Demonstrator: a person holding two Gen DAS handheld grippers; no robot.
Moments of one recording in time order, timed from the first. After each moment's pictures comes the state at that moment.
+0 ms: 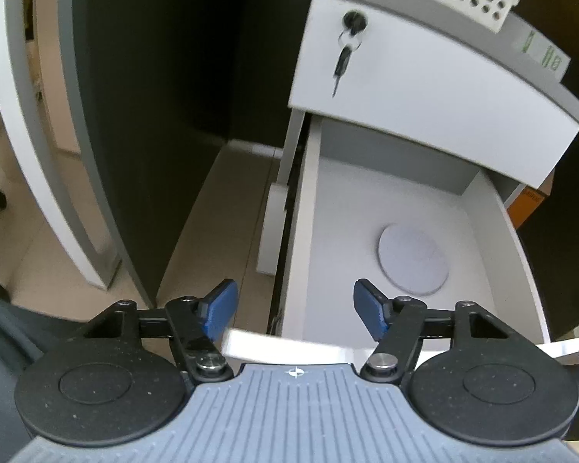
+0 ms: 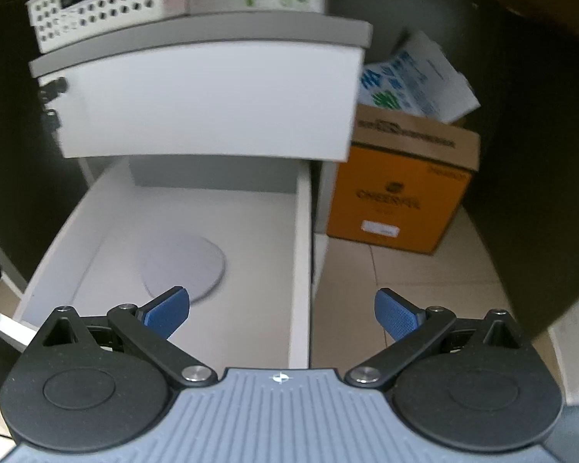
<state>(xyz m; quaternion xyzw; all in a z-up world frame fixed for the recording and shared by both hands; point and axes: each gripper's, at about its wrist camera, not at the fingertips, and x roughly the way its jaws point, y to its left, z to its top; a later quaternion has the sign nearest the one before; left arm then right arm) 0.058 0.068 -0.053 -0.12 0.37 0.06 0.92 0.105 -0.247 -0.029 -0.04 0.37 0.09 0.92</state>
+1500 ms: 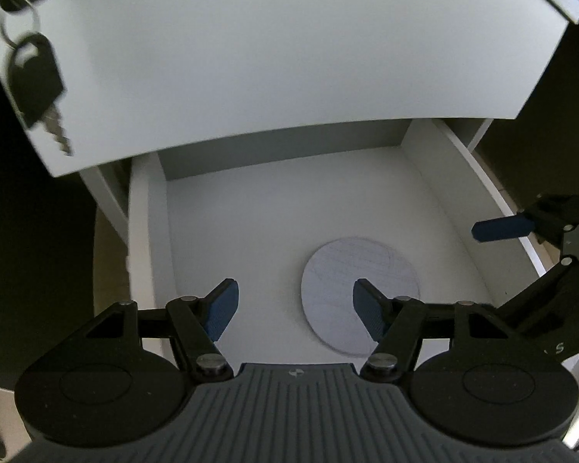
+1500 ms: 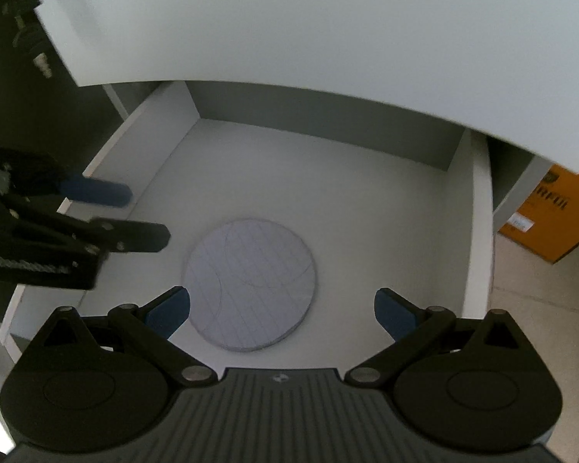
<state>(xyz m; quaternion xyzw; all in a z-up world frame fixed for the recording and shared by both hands) 0.252 0.000 -0.102 0.00 0.46 -0.12 0.88 0.267 -0.172 -0.120 -0.05 0.50 0.25 0.83</state>
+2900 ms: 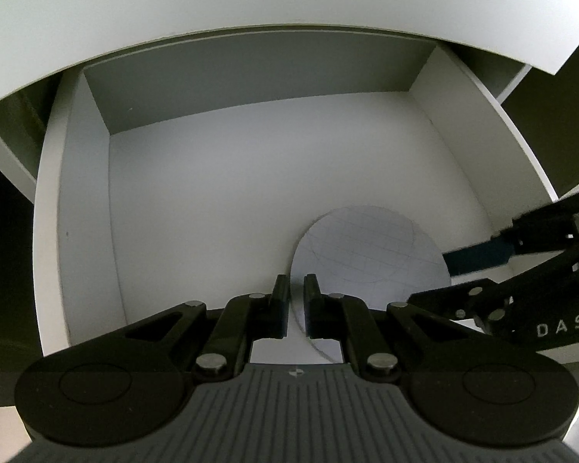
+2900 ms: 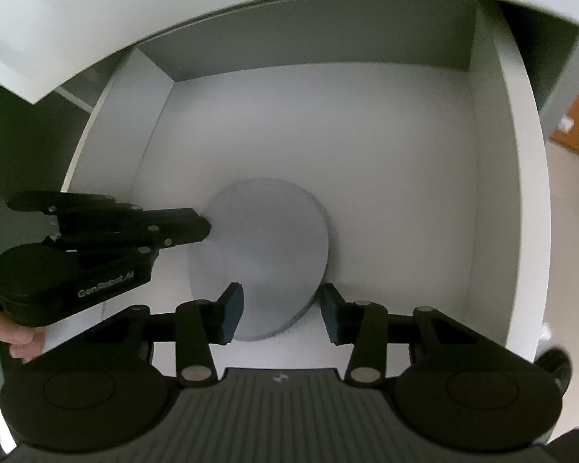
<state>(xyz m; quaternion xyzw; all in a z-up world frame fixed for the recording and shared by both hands) 0.284 -0.004 -0.150 -0.01 0.52 -0.15 0.84 0.300 -0.183 -0.159 0.06 0.61 0.24 0.75</state>
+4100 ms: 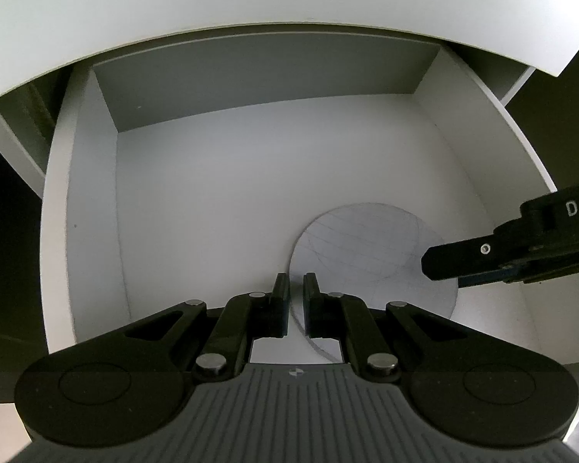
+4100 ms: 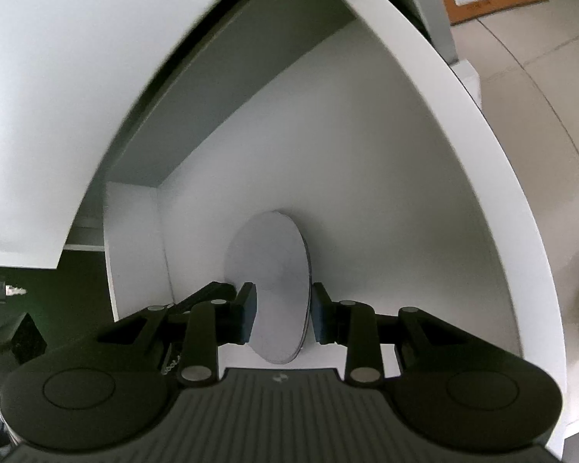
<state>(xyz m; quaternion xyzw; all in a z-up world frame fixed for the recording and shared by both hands) 0.286 -0.010 -0.152 0.00 0.52 -0.14 0.85 0.290 -0.229 -0.169 0.33 0.59 0.14 0.72</state>
